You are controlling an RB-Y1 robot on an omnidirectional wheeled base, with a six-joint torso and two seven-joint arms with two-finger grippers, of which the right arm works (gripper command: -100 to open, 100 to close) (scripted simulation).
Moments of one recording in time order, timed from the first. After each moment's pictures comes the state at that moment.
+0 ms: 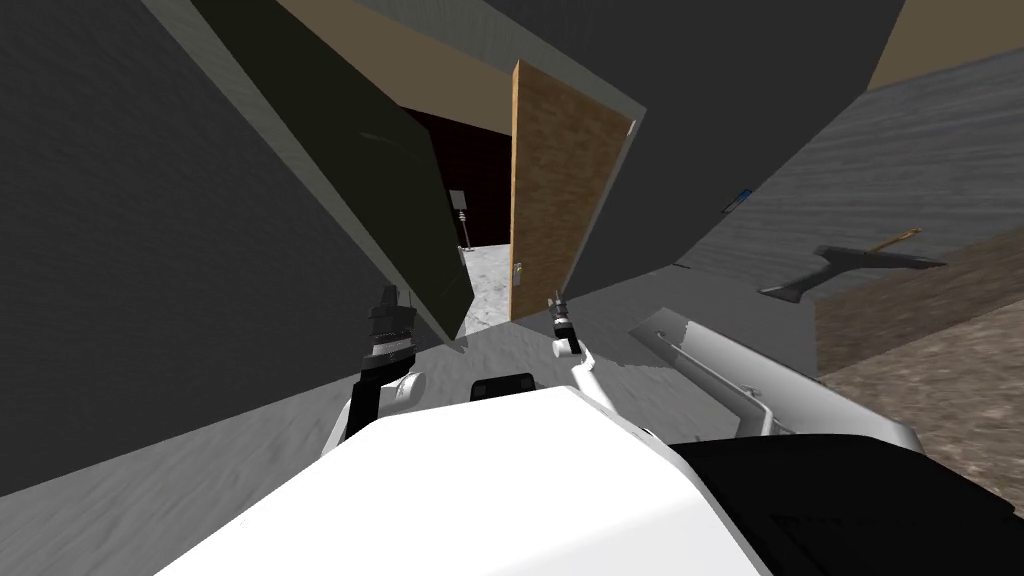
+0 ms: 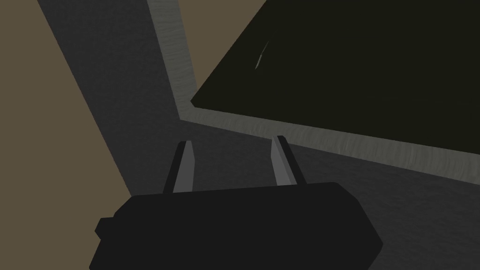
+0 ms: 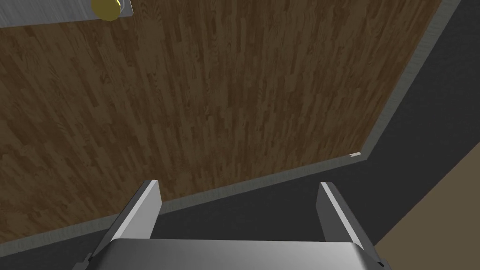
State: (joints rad) arm 0.09 -0.21 -0.05 -1.46 -0.15 -0.51 -0.15
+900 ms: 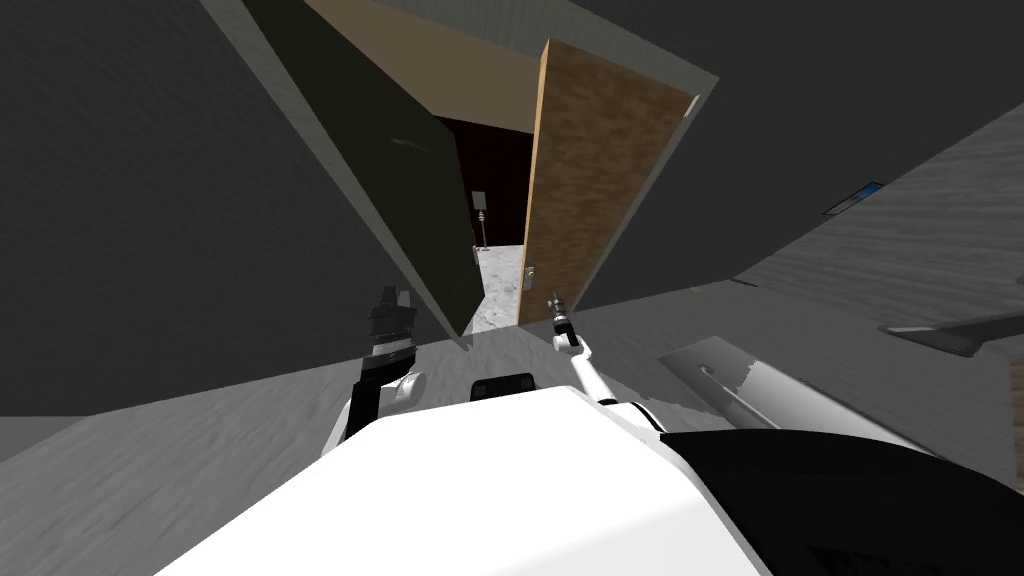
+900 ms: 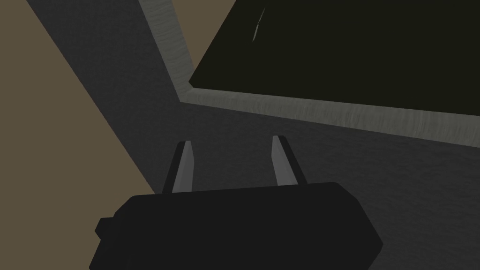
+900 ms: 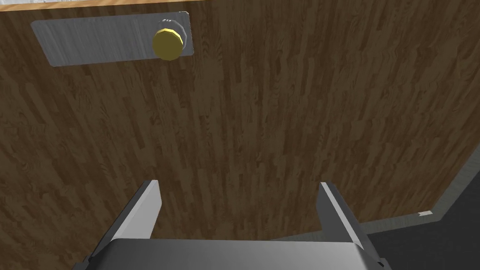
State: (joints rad) arm -0.04 -0.27 -0.05 -1.22 -0.18 -0.48 -0.15
